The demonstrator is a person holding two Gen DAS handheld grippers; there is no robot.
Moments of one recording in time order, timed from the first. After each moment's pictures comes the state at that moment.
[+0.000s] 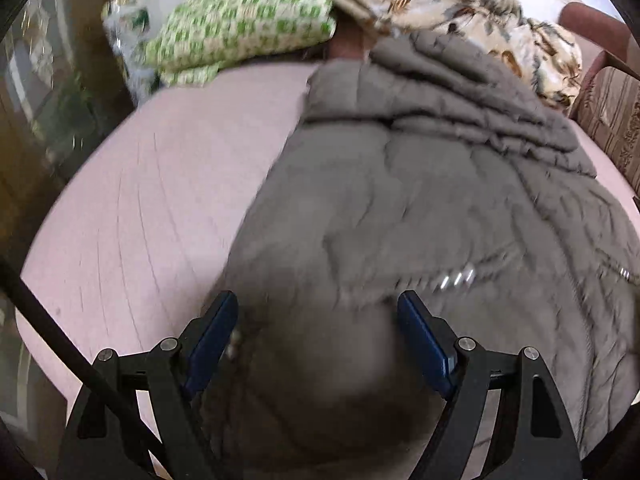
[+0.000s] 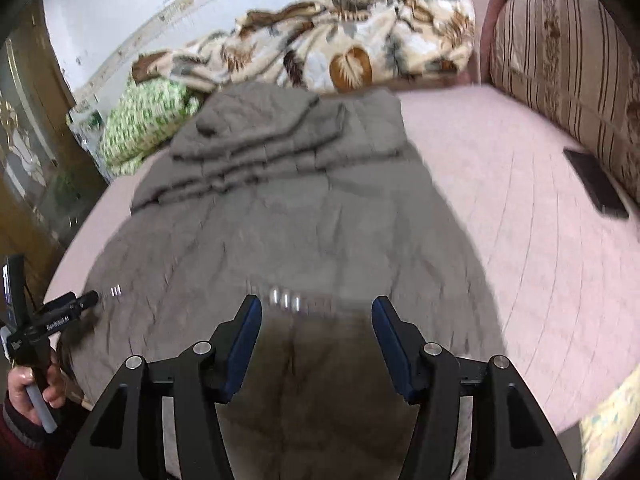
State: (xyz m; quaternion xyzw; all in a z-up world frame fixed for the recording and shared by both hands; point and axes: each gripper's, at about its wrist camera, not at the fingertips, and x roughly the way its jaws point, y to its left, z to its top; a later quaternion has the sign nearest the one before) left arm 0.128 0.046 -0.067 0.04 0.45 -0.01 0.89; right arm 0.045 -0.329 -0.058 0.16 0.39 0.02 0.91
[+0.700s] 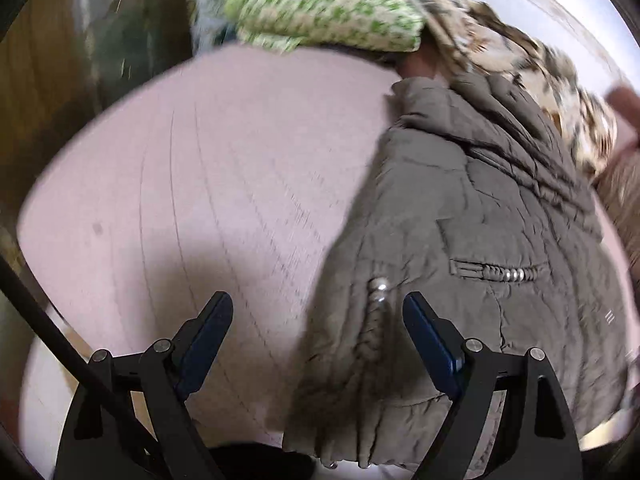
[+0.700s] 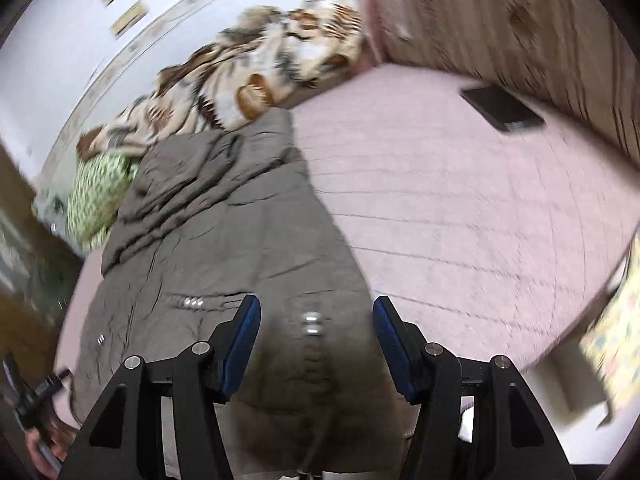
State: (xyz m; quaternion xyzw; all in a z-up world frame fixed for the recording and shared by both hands) left arm 0.090 0.146 -0.062 -0.10 0.45 0.04 0.88; right arm -0.022 -0.423 -0.079 0.30 0.35 -0.08 0.89
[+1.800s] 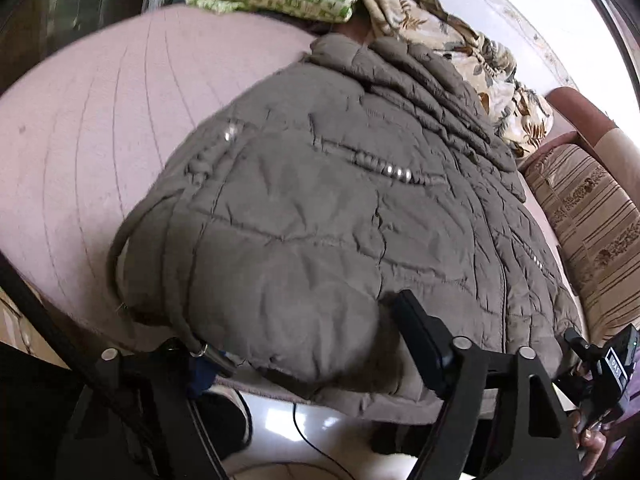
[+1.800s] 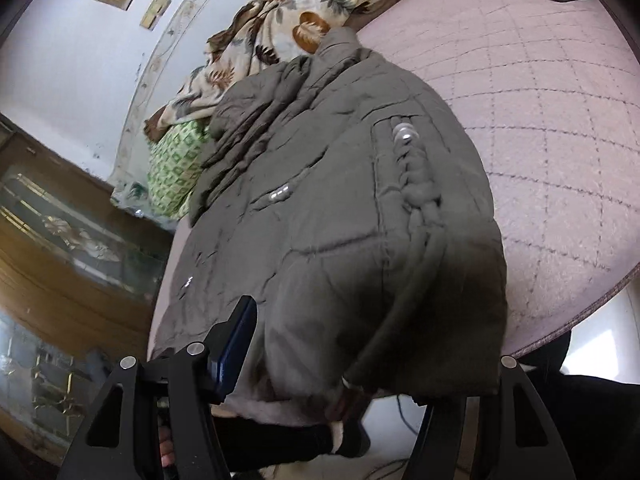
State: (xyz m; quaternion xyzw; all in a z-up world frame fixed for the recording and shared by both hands) left arm 0.030 0.074 -0.092 -0.16 0.44 -0.08 0.88; right arm -0.035 -0.357 -0.125 0.40 0.36 0.09 0.84
